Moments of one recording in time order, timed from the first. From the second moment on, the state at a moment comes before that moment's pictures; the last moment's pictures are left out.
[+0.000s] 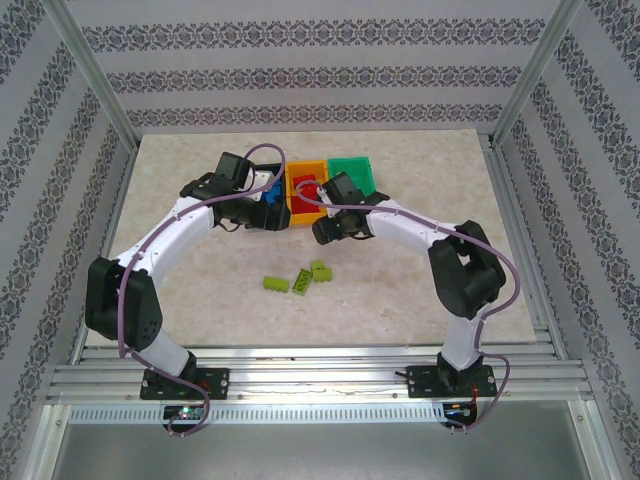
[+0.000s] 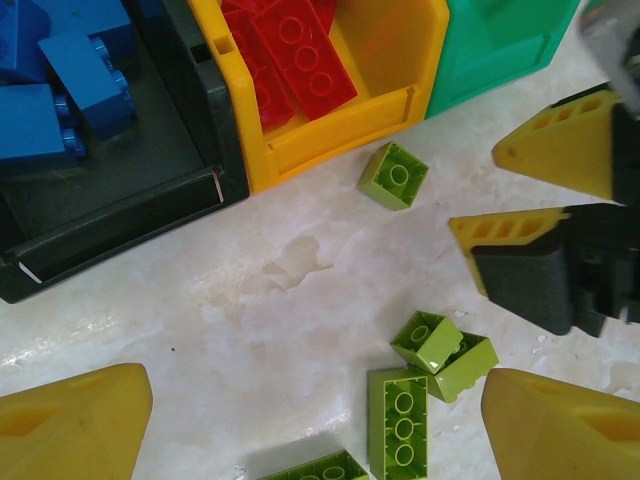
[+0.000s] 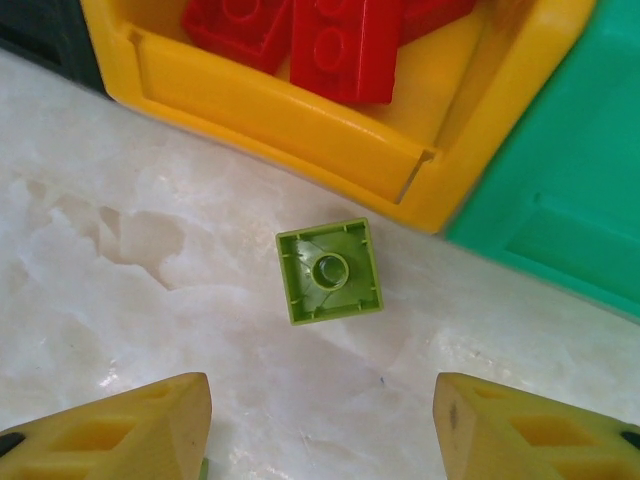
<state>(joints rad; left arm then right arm) -0.30 1.59 1.31 -0.73 0.32 -0.16 0.59 1.89 1.34 -0.53 -0.05 0.16</state>
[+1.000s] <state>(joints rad) -0.30 1.59 1.31 -0.73 0.32 -0.16 0.59 2.12 1.52 -0.56 -0.03 0.17</state>
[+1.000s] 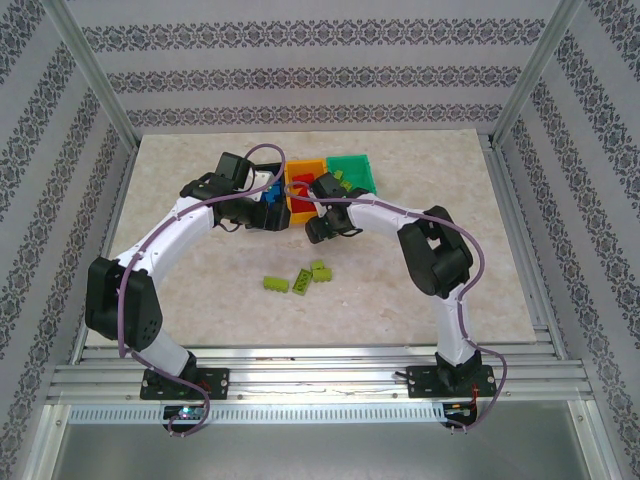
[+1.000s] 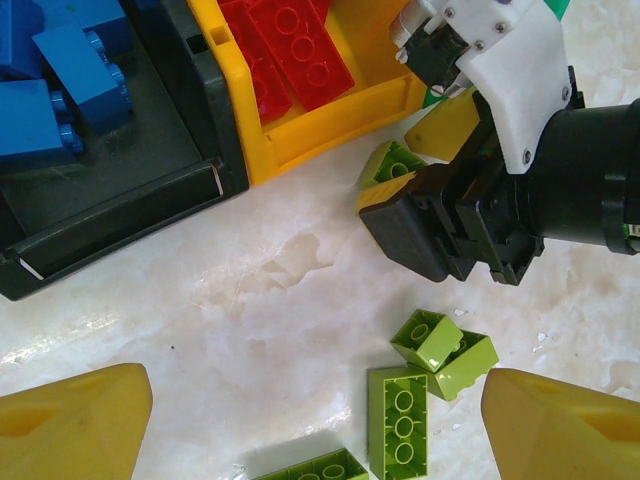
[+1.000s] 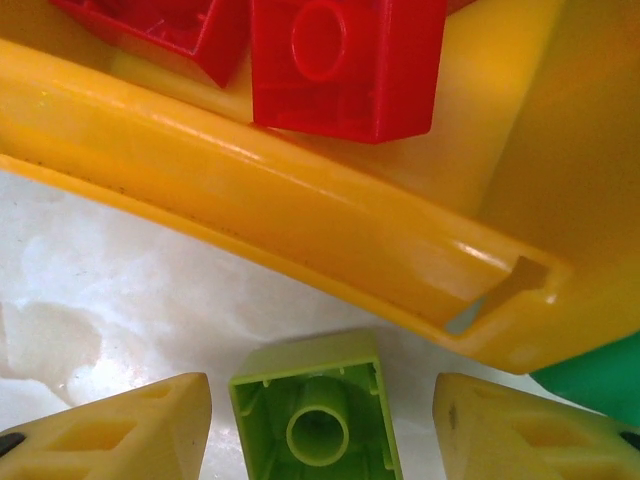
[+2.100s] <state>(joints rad) -0.30 1.59 1.32 -0.74 0.33 -0.16 0.62 2.11 1.48 -0.52 0.01 0.17</state>
